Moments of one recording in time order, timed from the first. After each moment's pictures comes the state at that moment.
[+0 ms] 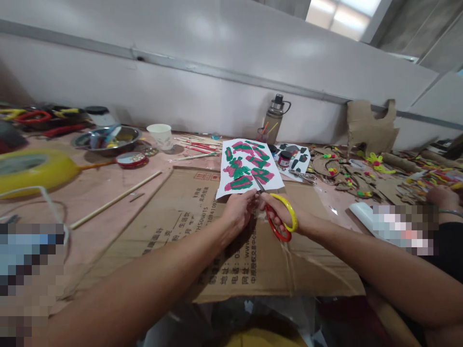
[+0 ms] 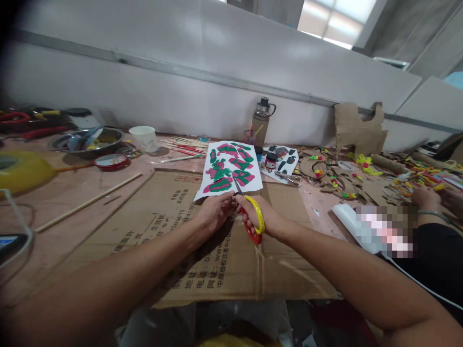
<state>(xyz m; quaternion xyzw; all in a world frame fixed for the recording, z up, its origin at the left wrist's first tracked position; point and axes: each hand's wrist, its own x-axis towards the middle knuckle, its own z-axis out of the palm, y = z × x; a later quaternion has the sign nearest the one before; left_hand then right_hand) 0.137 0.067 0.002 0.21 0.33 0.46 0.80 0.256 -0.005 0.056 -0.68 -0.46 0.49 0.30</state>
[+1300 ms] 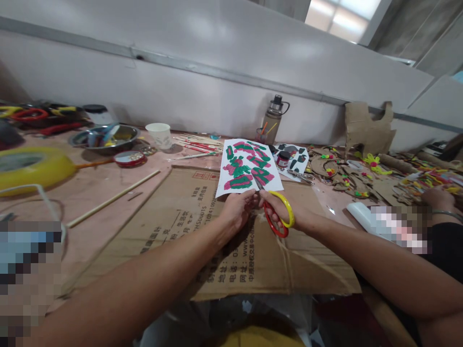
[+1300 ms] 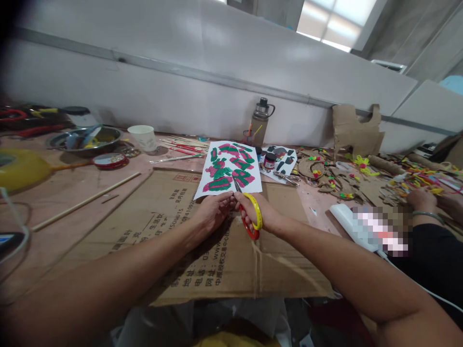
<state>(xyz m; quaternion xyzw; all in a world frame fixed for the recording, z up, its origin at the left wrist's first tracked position) 0.134 0.068 -0.001 0.23 0.30 0.45 0.80 0.260 0.002 0.052 -0.66 -0.48 0.48 0.32</state>
